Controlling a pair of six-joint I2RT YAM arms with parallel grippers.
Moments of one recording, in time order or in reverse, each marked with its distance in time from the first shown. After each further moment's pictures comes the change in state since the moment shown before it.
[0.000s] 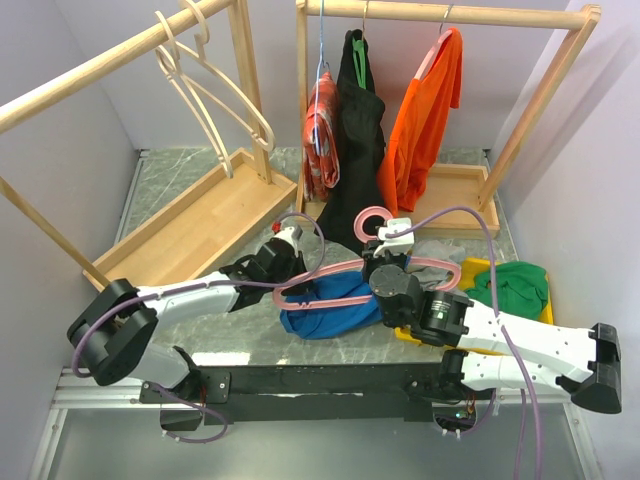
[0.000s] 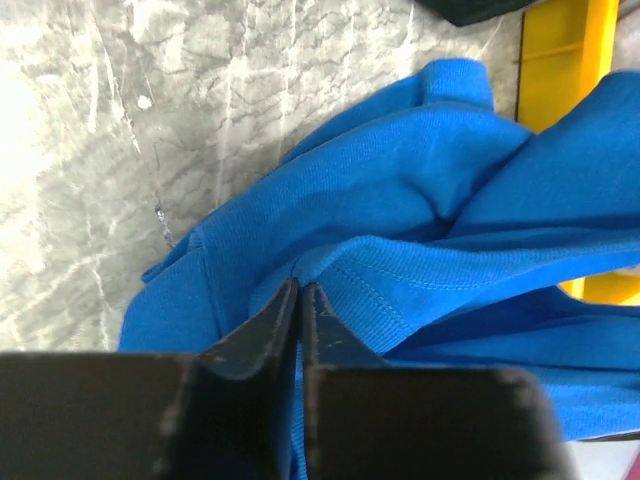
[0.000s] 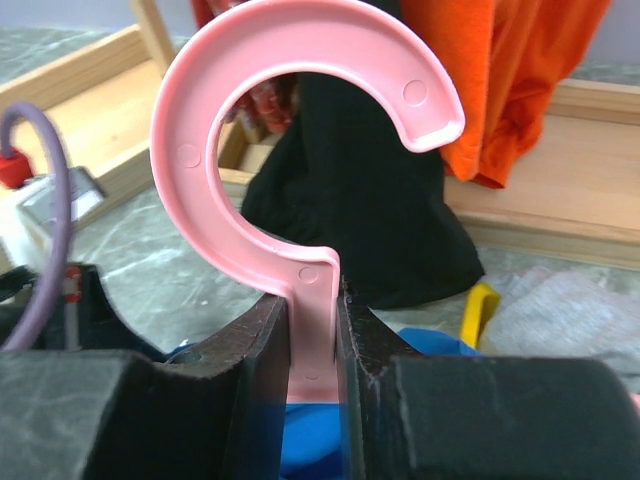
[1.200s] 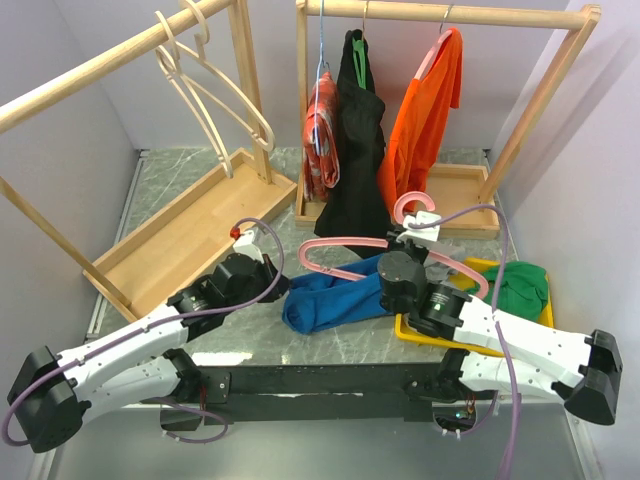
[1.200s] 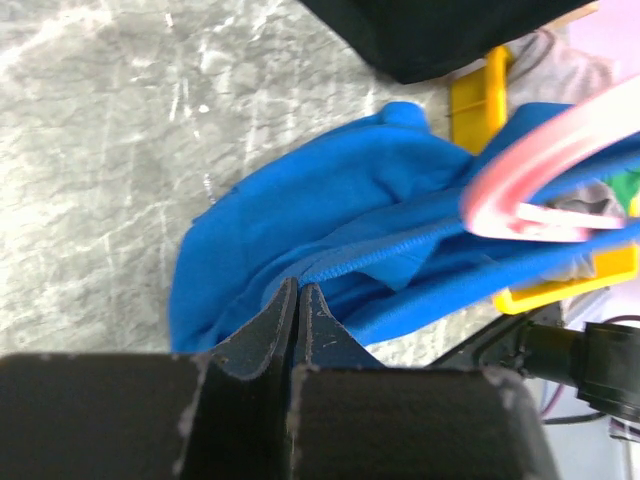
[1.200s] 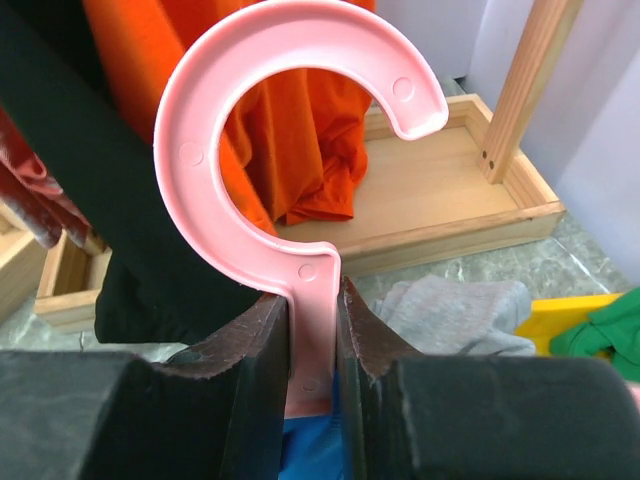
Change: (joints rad) left arm -0.005 -0.484 -0.150 -0.145 -0.139 -0.049; right arm -0.140 0.036 -0.031 0.149 0.311 -0.065
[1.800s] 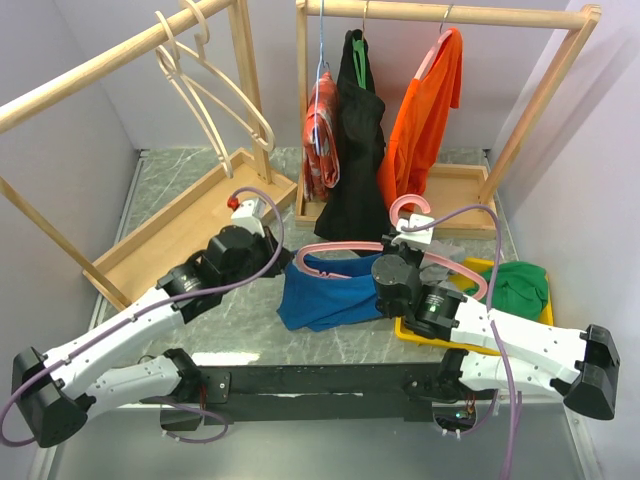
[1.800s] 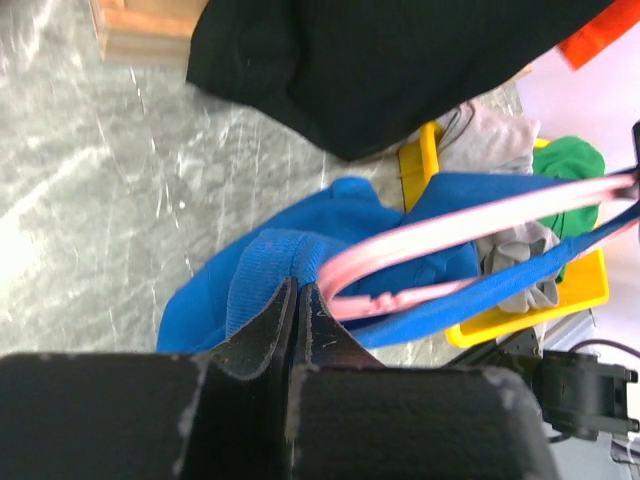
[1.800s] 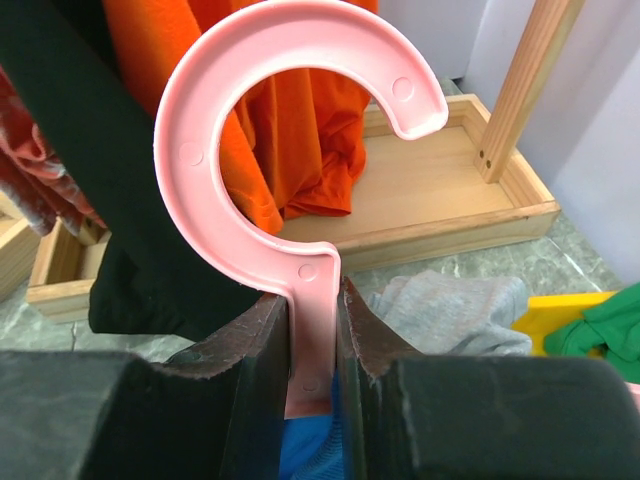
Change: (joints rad) left arm 0.018 0.043 0.272 -0.162 -0.034 0.108; right arm 0.035 0.010 -0.010 0.002 0.032 -0.006
